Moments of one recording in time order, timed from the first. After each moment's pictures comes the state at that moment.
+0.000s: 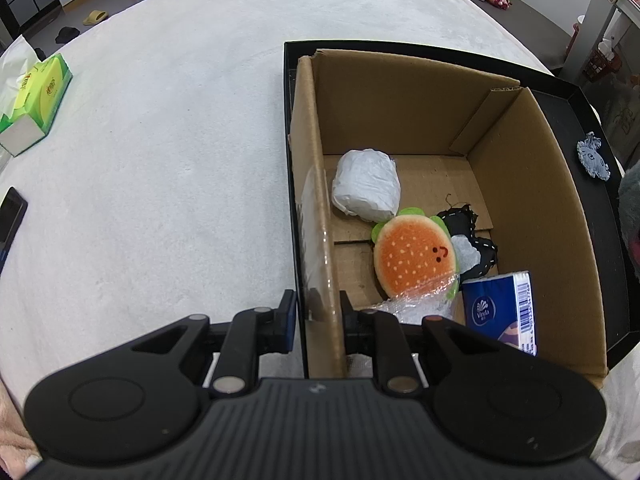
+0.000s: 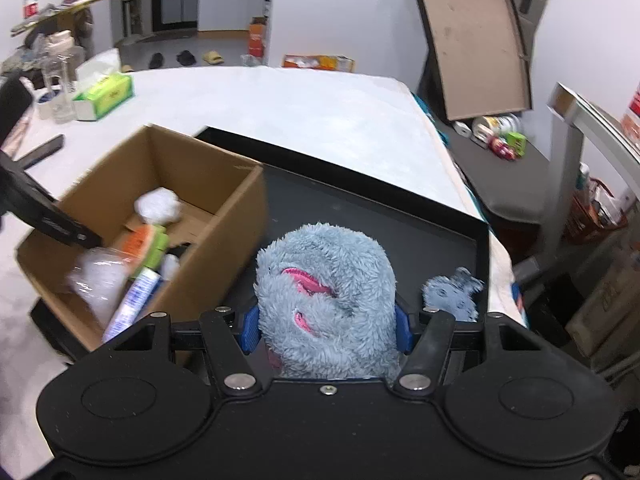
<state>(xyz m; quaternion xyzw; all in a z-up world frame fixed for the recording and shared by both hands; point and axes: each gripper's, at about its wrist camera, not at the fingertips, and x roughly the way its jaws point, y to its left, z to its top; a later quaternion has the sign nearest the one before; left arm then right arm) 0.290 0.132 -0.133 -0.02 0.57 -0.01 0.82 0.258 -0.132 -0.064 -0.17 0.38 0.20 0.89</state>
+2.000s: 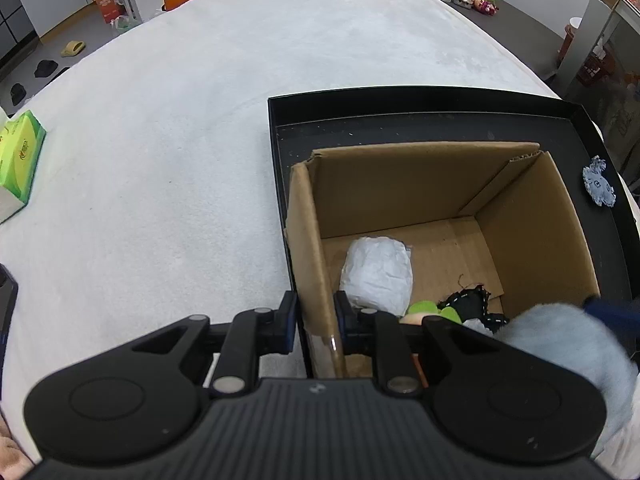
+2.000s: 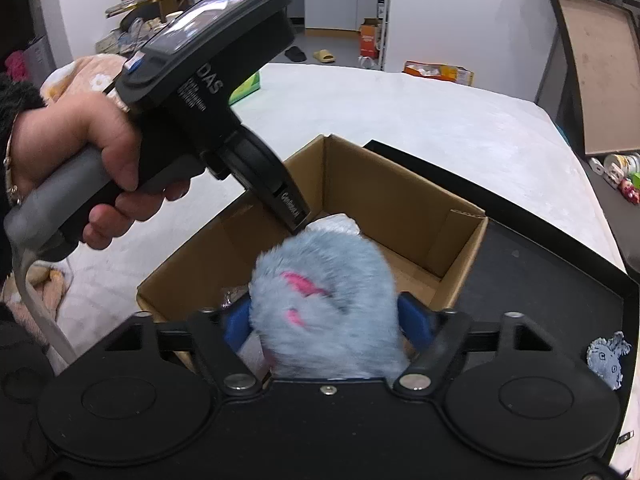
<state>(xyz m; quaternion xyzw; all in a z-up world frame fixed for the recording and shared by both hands) 0.351 0.137 -0.127 0.01 0.56 -0.04 0.83 0.248 -0.022 -0.072 -0.16 0.39 0.34 0.84</state>
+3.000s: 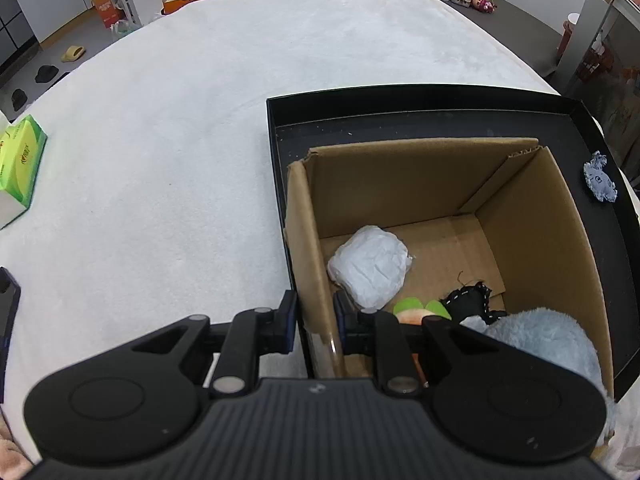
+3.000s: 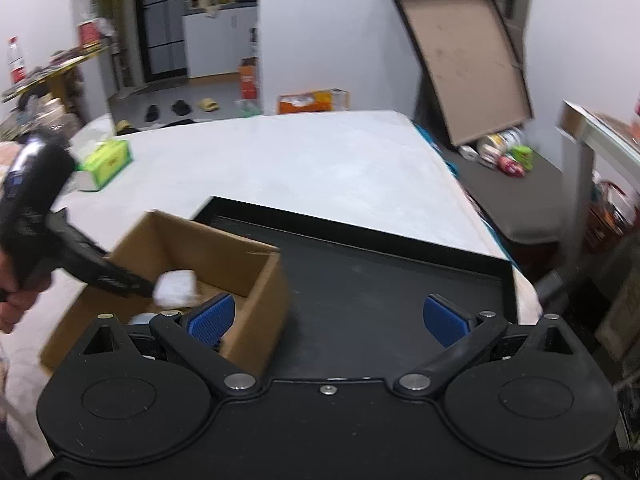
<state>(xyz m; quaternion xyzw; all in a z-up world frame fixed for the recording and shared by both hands) 0.348 0.132 -0.128 0.02 0.56 -0.04 0.83 0.293 -0.115 -0.048 -0.09 0.35 0.18 0.91</state>
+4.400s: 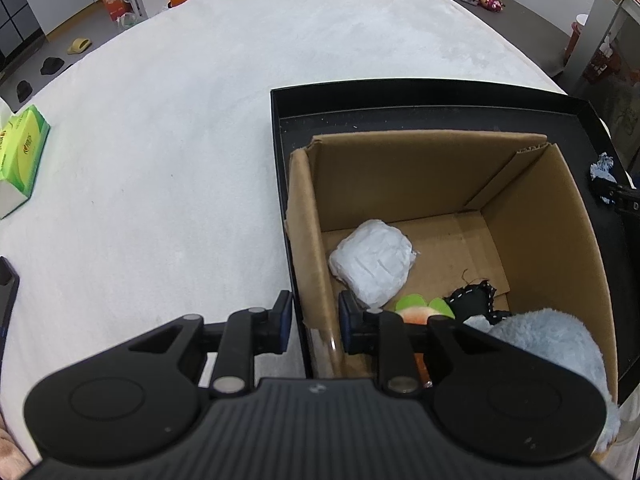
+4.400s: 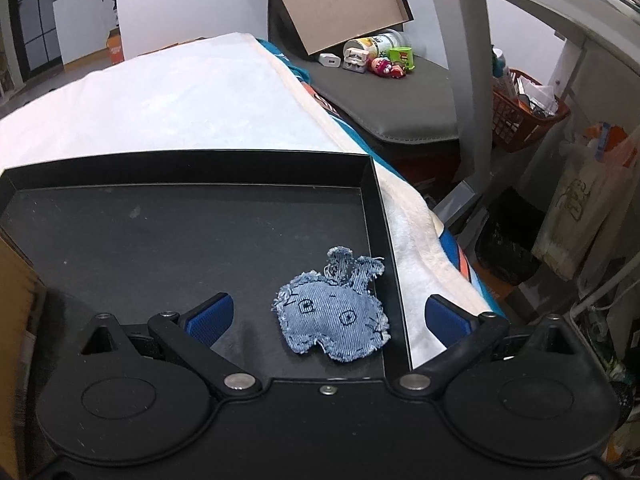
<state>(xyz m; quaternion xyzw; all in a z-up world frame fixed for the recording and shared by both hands) 0.350 0.132 -0.134 0.02 0.56 -0.03 0.83 0.374 -0.204 -0.149 -0.07 0.42 0.02 0.91</state>
